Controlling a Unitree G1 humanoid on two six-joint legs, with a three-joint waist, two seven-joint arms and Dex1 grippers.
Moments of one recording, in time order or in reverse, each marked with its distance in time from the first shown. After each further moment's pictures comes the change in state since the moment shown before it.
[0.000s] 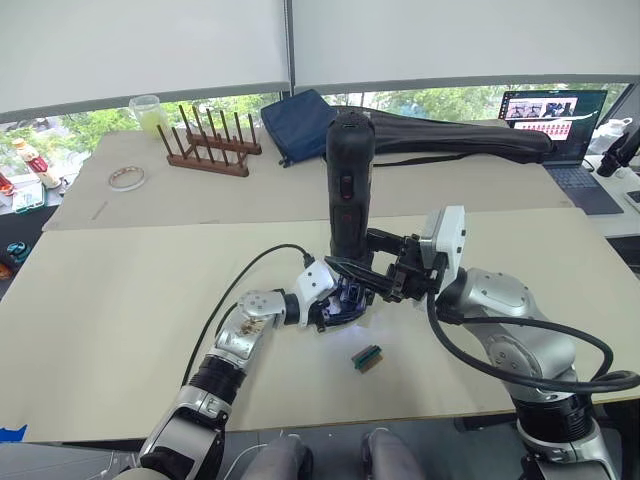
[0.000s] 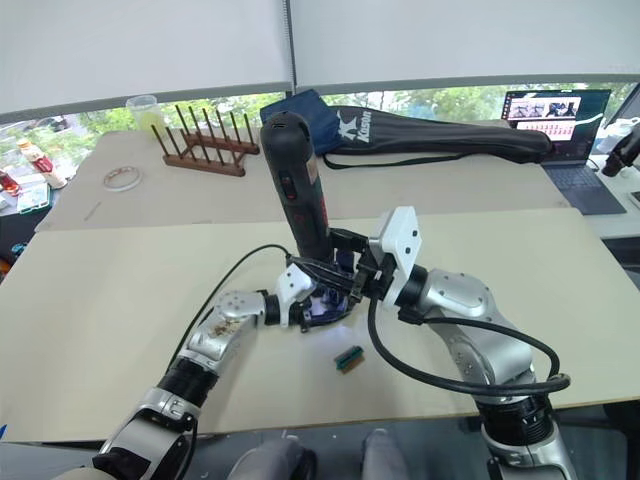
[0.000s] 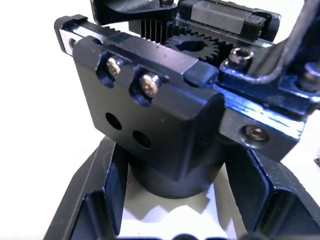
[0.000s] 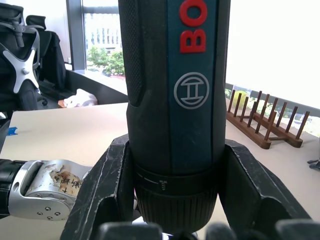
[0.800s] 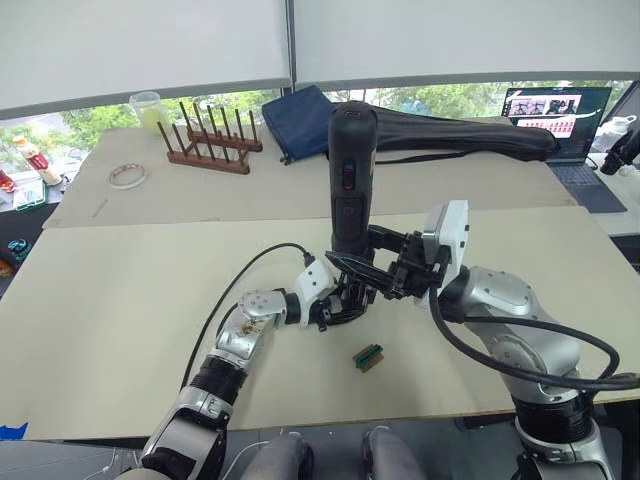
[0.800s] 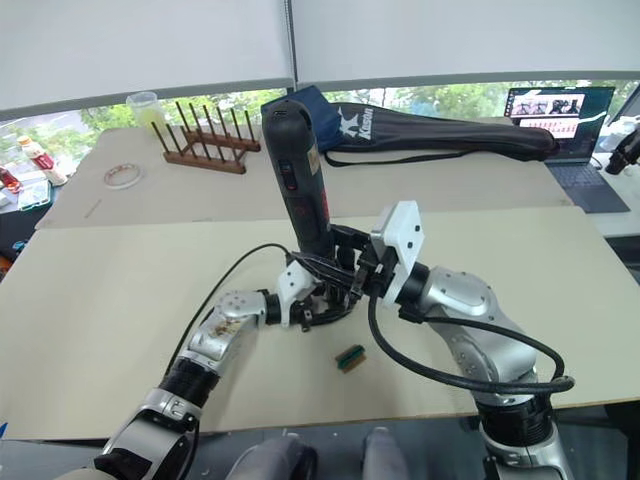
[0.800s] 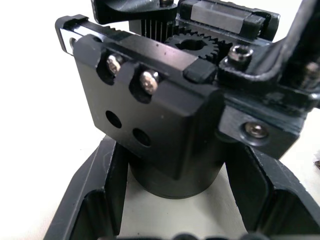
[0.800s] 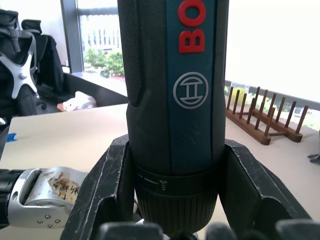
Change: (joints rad) left arm -0.001 -0.012 0.008 0.001 0.000 -0.003 0.001; right arm -0.015 0.015 -0.043 -0.033 0.020 0.088 -0.018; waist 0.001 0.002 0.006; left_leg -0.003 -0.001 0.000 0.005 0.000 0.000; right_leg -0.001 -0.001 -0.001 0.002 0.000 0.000
